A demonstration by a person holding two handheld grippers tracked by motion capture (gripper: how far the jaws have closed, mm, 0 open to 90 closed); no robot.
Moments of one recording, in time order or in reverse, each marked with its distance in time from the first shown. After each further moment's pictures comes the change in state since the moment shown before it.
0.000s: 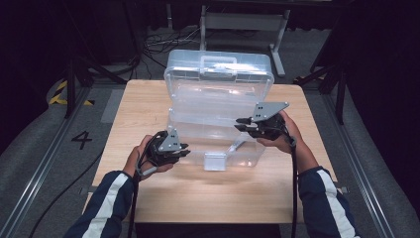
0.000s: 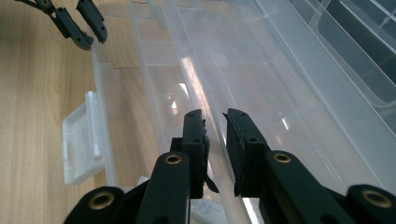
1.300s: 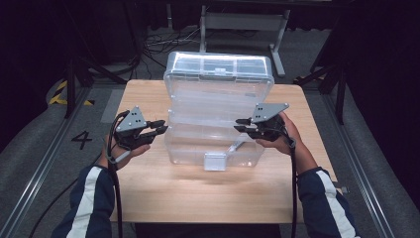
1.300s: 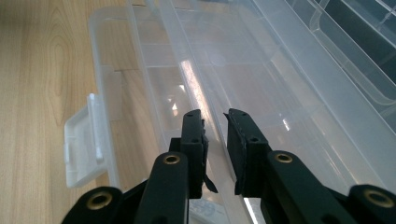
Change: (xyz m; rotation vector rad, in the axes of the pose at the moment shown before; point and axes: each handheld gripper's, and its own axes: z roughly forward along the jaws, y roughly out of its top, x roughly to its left) left arm 0.046 -0.013 -0.066 -0.221 0.138 -0.189; right arm 0.002 -0.001 0.001 -0.009 -0.001 0.012
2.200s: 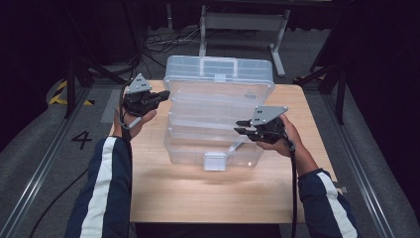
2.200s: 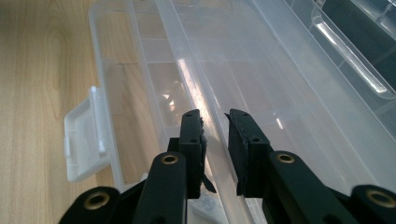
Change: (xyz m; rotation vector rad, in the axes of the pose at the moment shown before) left arm 0.062 0.034 0.044 -0.066 0.097 -0.146; right arm 0.007 -0.001 -0.001 0.019 -0.019 -0.016
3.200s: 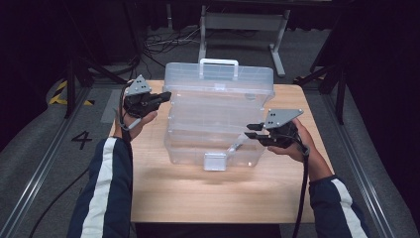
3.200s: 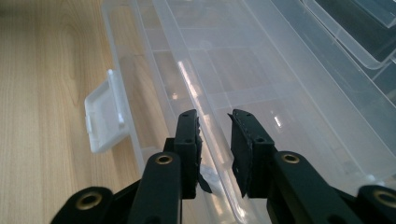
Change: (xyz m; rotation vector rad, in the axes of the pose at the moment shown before) left arm -0.003 -0.004 -0.002 -0.013 -0.042 0.036; right arm 0.002 -0.012 -0.030 0.010 0.009 0.035
